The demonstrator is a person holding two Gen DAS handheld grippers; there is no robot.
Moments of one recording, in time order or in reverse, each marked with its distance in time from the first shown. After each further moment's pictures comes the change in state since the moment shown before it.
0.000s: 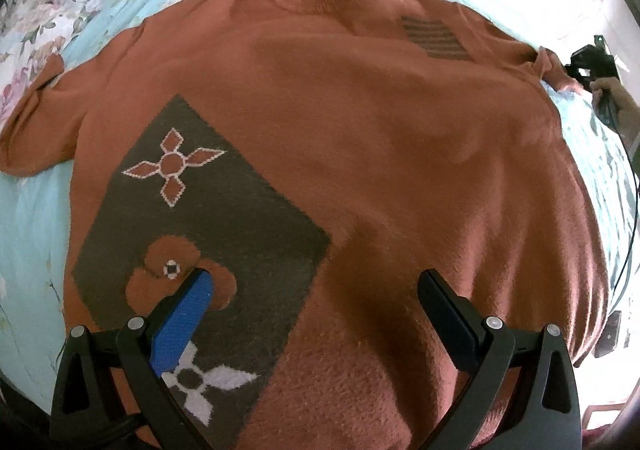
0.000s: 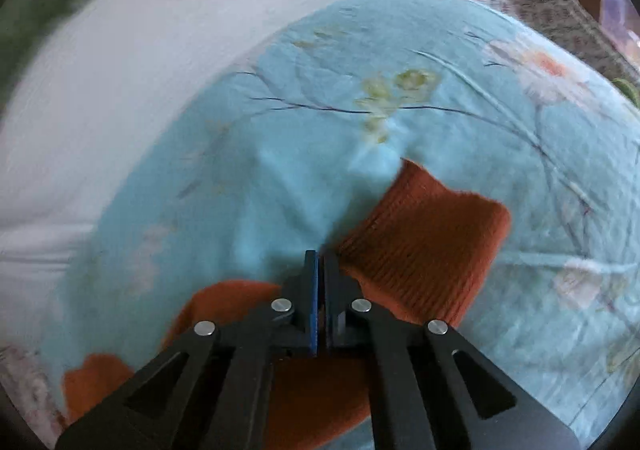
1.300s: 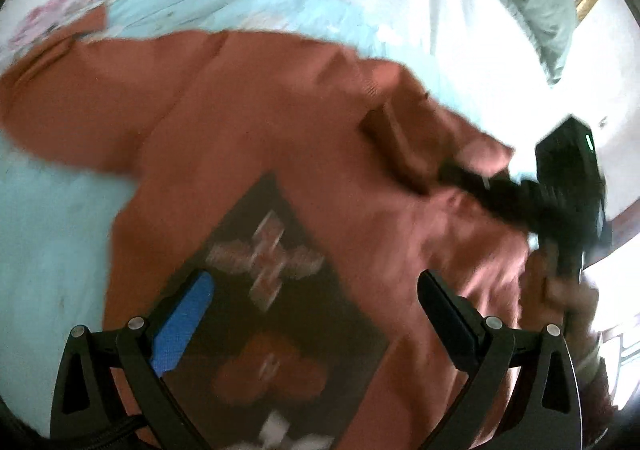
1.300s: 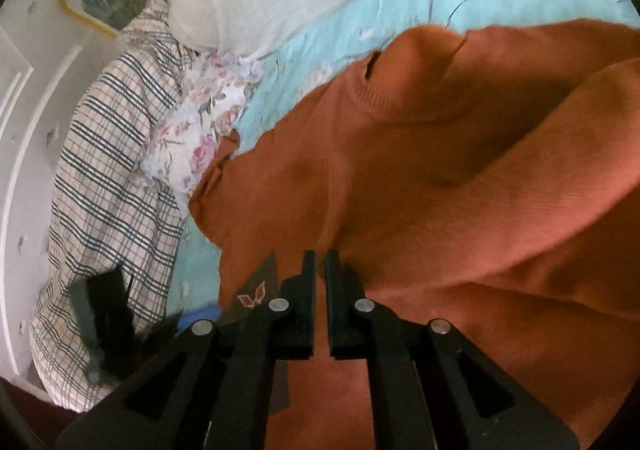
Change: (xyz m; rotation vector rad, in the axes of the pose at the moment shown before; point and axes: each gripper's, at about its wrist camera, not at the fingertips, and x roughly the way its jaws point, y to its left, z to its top) left arm -0.016 0.107 0.054 -0.301 -0.166 -0.267; right arm -0.035 0.293 -0.324 -0.572 0.516 0.760
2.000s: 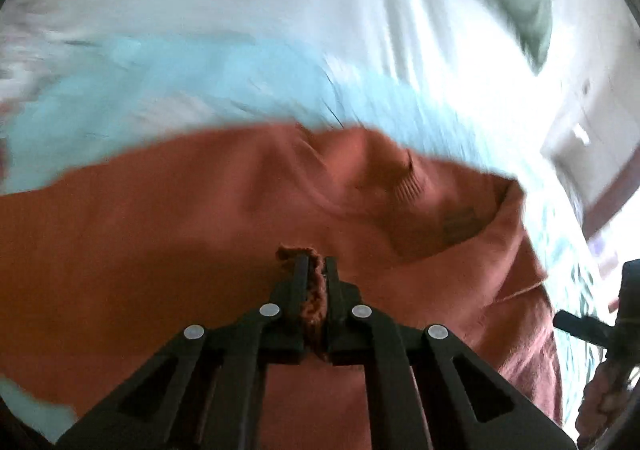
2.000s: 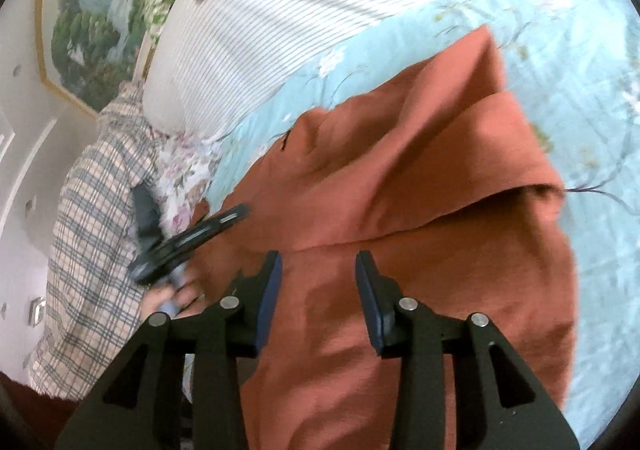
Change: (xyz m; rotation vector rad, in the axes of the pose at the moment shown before) left arm 0.064 -0.038 0.101 0.181 -0.140 0.012; right arm -0.137 -0.033 -0.056 0.165 -0.261 -0.140
